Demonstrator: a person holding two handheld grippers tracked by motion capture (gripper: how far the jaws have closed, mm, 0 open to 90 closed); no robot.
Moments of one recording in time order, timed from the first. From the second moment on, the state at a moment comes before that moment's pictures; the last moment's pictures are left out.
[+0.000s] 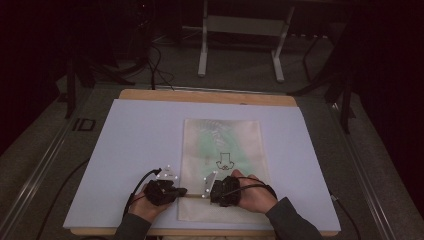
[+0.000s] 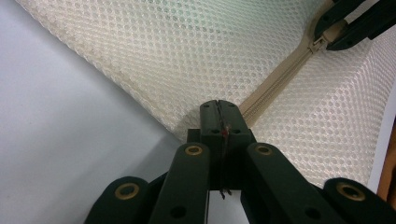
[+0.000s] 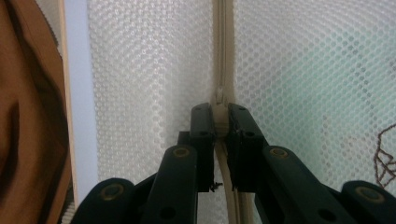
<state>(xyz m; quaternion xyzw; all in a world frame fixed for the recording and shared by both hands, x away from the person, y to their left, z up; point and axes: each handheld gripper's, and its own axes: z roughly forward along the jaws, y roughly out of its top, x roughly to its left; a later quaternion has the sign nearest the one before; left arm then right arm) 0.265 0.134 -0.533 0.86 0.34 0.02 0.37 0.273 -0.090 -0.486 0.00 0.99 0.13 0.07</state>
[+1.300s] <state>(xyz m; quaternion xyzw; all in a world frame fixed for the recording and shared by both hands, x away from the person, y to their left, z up) 0.265 0.134 -0.533 0.86 0.34 0.02 0.37 0.274 -0.117 -0.482 0.01 0.99 0.13 0.07</state>
